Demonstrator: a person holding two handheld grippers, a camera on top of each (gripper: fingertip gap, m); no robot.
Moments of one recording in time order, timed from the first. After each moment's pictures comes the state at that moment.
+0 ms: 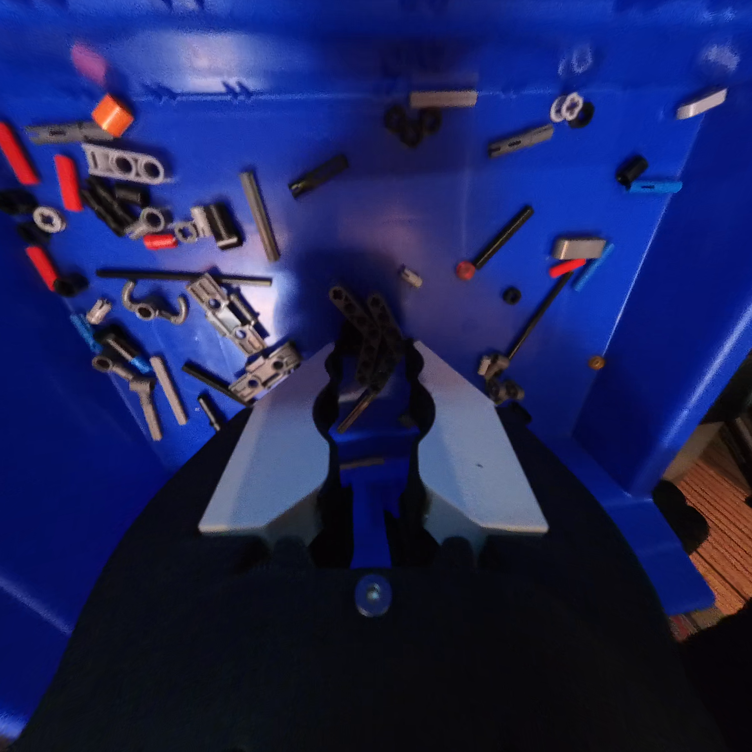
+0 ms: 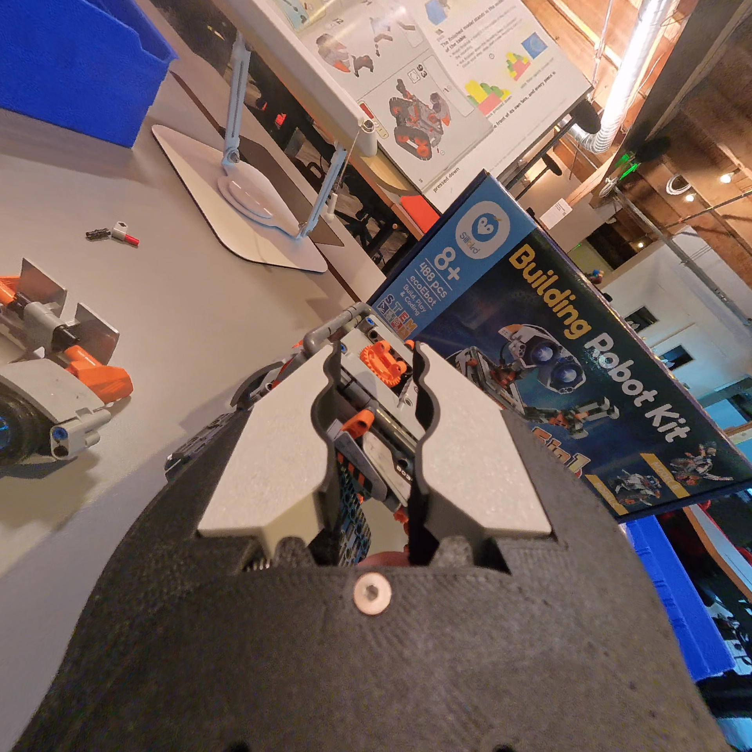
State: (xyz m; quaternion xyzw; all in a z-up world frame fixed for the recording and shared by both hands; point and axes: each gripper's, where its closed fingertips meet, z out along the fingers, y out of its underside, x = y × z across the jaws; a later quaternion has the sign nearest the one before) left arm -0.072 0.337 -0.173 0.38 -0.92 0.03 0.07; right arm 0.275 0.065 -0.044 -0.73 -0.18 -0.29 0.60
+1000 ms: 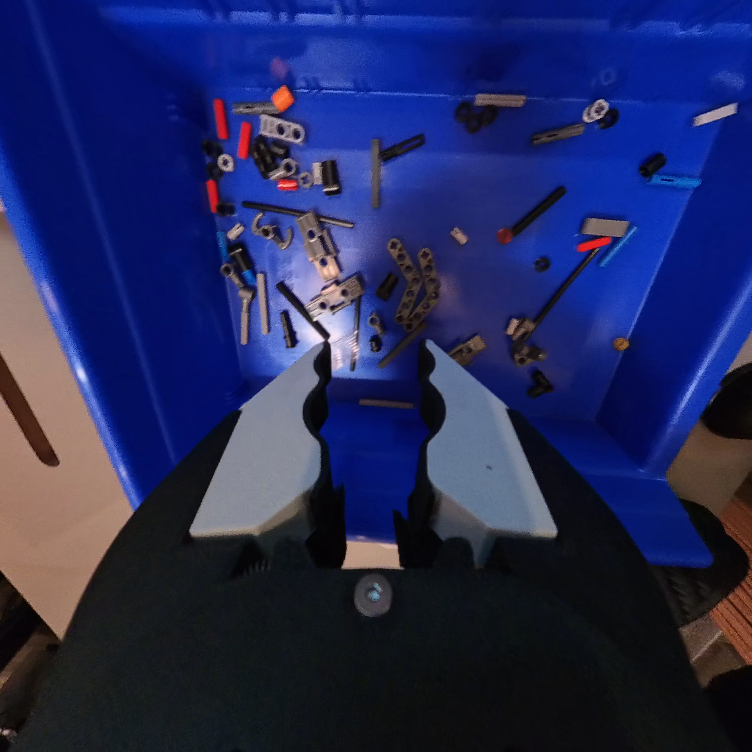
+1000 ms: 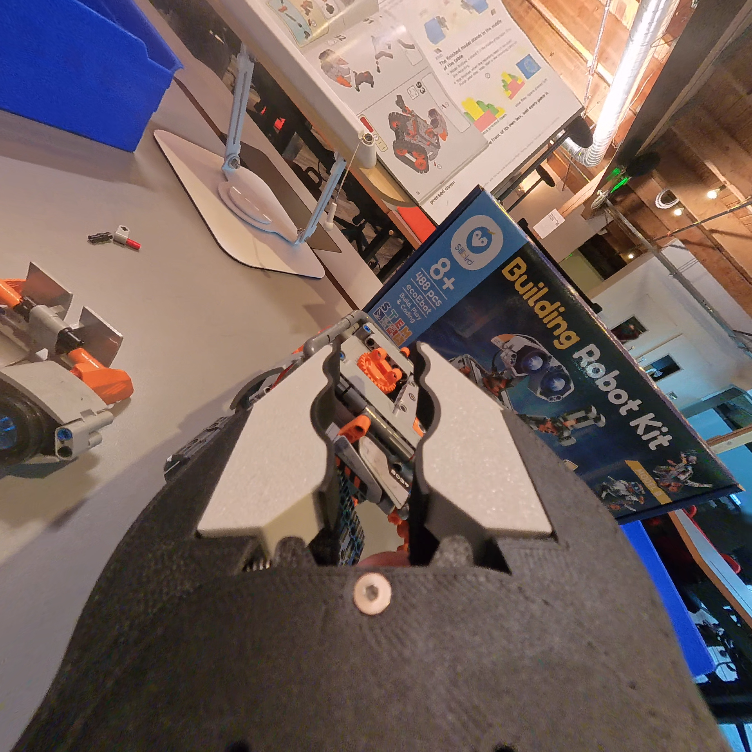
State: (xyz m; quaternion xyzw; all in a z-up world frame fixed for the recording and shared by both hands) left arm -0.066 0.366 -0.120 0.41 -0.91 0.04 -0.05; right arm 0.271 0.063 -0.039 -0.72 -0.19 -0.30 0.60
